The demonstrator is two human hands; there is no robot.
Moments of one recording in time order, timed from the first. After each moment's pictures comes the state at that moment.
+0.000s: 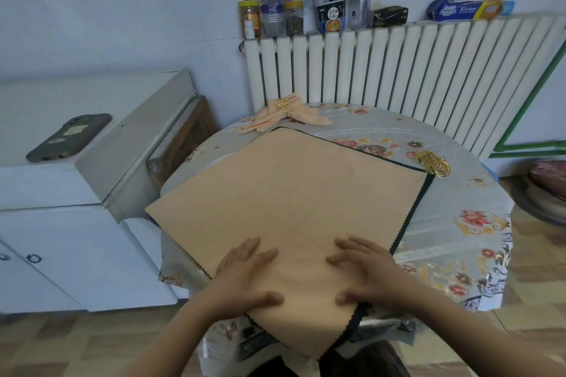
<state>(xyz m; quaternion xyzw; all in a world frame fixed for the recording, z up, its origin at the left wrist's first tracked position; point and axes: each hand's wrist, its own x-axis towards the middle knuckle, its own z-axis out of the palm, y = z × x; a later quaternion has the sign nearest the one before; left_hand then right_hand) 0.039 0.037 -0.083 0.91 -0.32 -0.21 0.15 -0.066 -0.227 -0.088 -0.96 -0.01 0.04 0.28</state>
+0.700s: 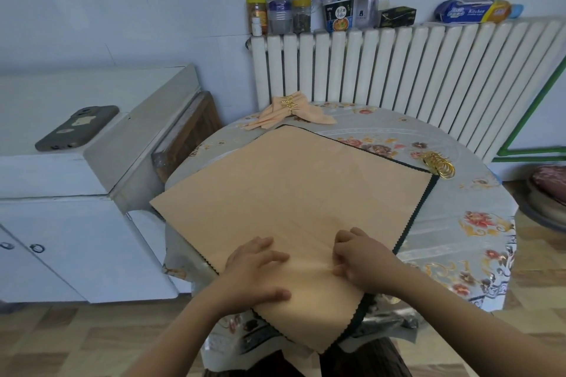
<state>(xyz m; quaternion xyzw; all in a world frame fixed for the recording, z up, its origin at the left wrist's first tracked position) 0.027 0.031 -0.073 0.90 -0.31 -0.20 0.23 -0.042 -0.202 -0.064 -0.99 -0.04 0.08 0.11</state>
